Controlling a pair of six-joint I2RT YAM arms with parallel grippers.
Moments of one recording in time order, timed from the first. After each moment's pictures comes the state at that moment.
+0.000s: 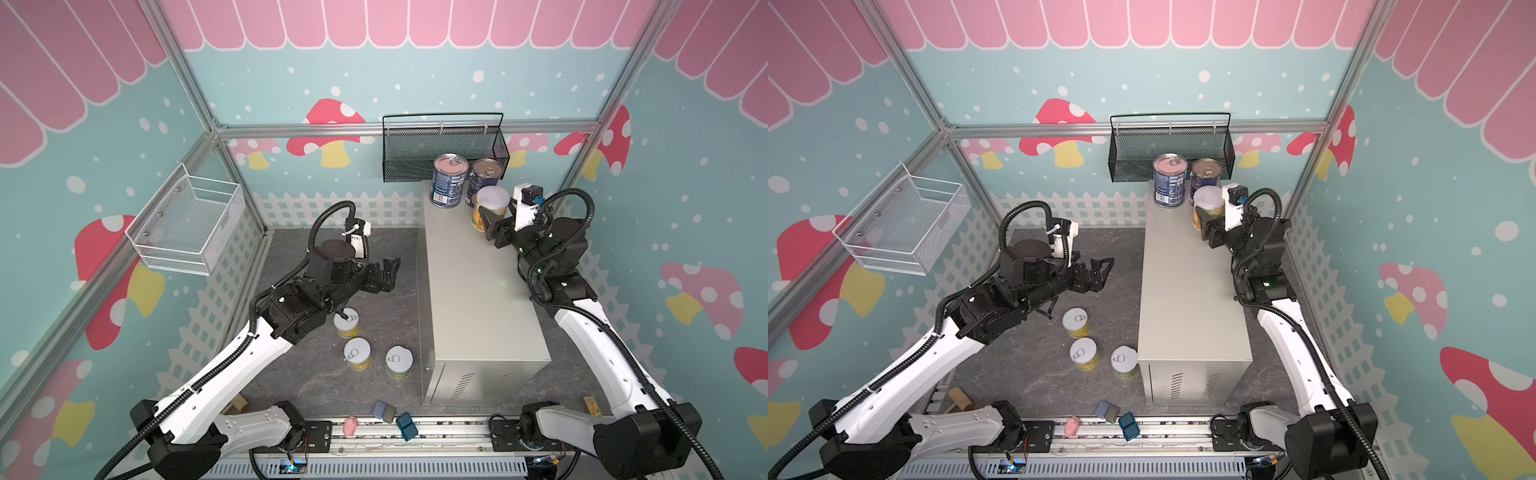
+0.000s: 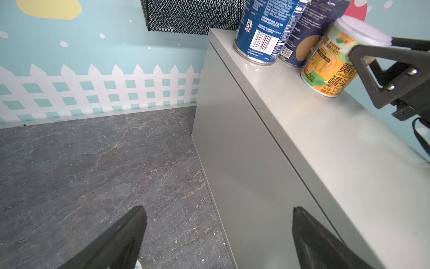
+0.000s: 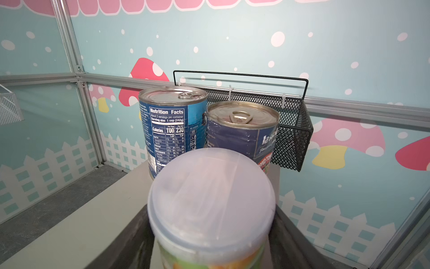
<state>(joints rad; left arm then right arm) -0.73 1.18 1.37 -0.59 -0.19 -0.36 0.16 1.21 1.17 0.12 -0.24 -0.04</state>
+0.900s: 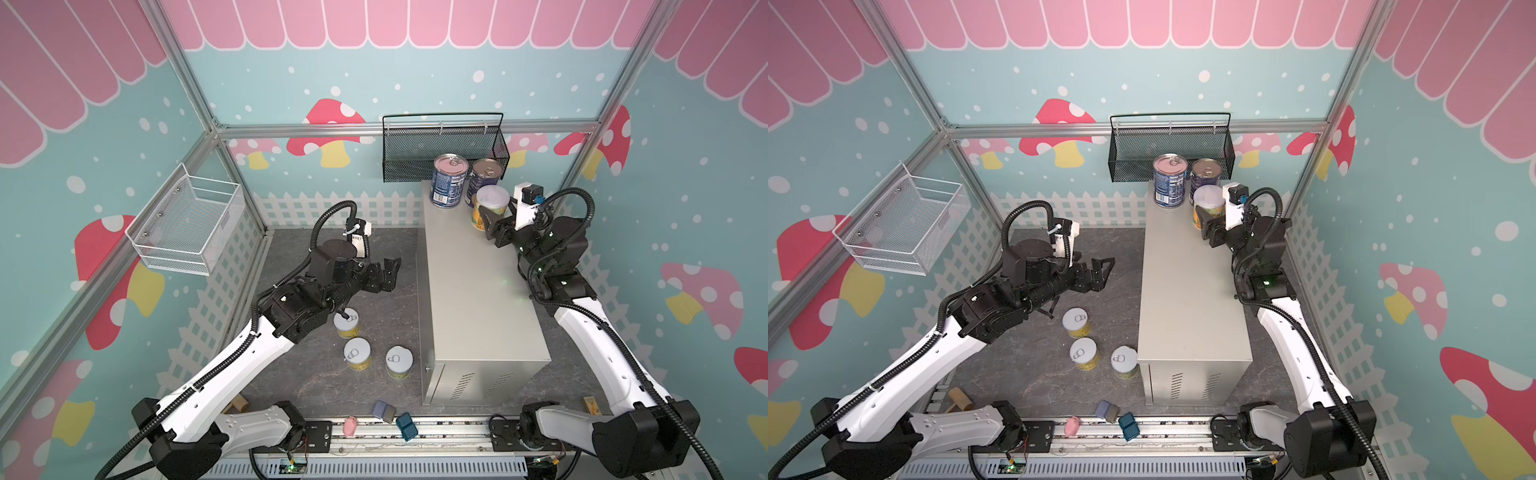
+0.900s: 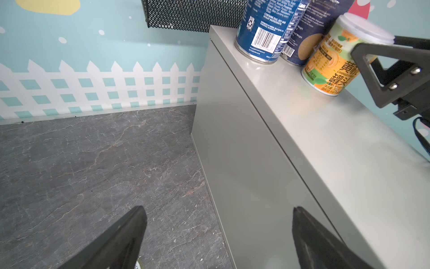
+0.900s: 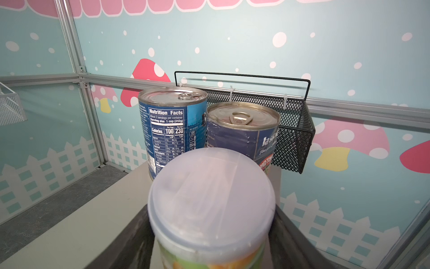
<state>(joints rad) -0.73 1.19 1.37 -0.58 -0.19 -0.37 0.16 1.22 1.17 0.13 -0.26 -0.04</state>
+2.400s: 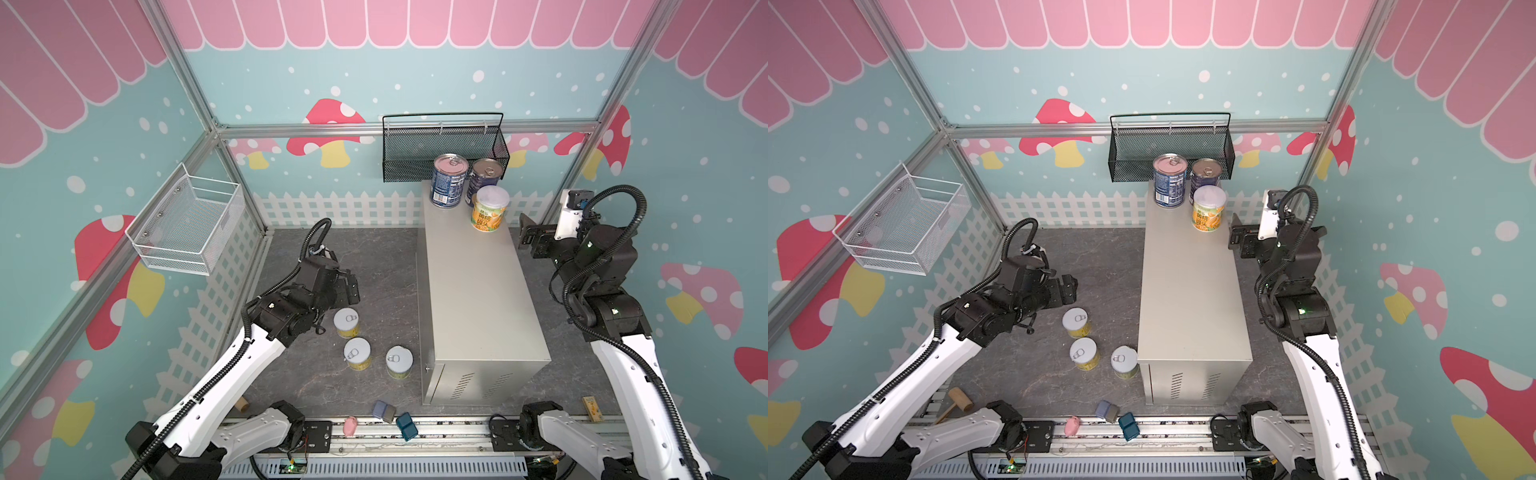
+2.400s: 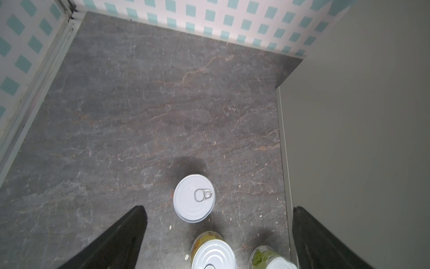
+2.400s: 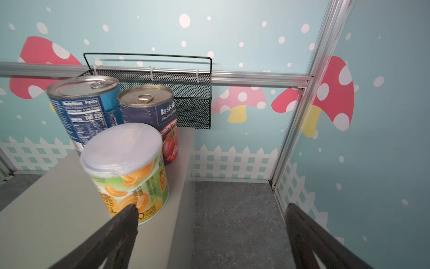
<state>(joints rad) -0.52 1.09 1.17 -0.84 -0.27 -0.56 0.12 1.02 1.32 -0.37 0.14 -0.06</state>
